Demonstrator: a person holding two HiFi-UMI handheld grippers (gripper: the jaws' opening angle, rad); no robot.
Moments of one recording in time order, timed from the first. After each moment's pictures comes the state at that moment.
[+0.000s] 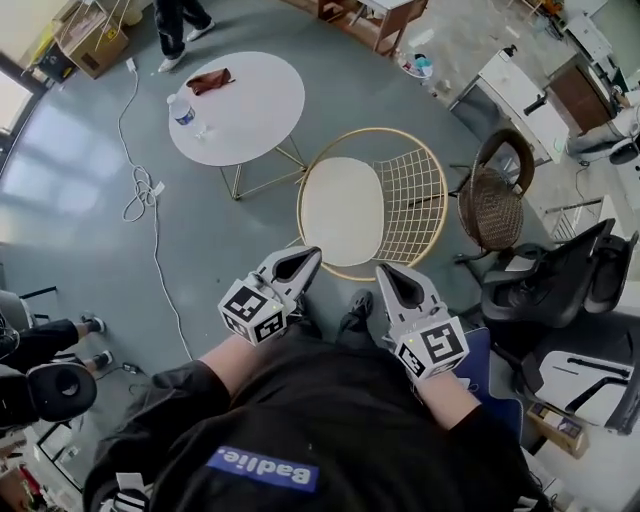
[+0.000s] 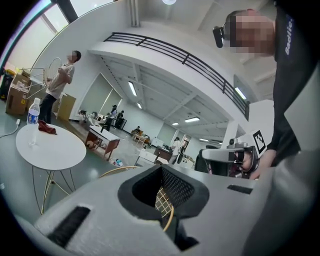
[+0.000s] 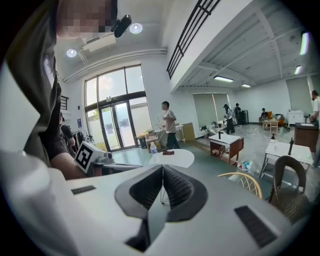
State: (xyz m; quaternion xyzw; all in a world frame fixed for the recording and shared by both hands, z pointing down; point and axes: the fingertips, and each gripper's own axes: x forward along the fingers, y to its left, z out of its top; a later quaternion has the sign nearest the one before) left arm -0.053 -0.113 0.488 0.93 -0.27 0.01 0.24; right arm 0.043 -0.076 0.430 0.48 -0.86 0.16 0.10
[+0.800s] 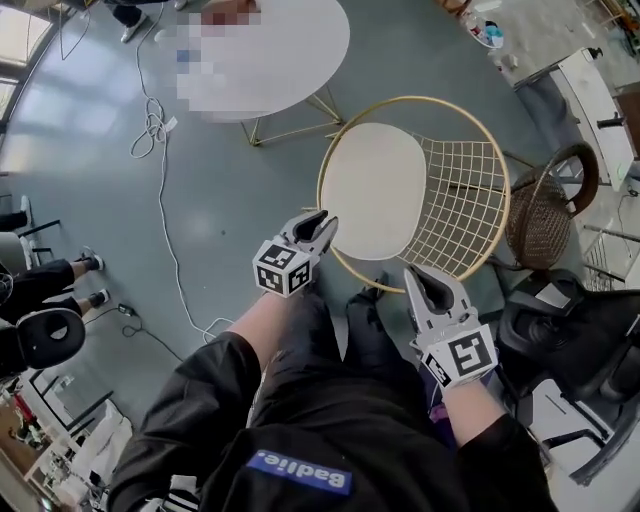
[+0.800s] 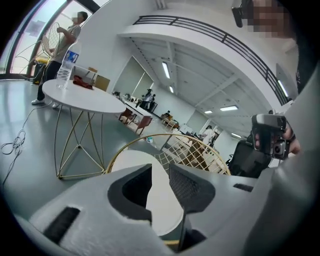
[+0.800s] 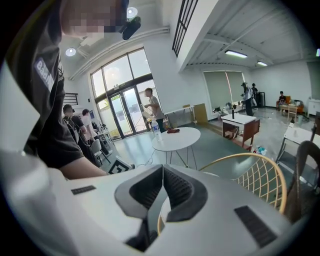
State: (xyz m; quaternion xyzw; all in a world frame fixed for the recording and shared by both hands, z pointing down) left arm -0.057 -0.190 0.742 0.84 -0.39 0.10 0.35; right arm 0.068 -0.135 0.556 0.38 -0.89 0.21 0.18
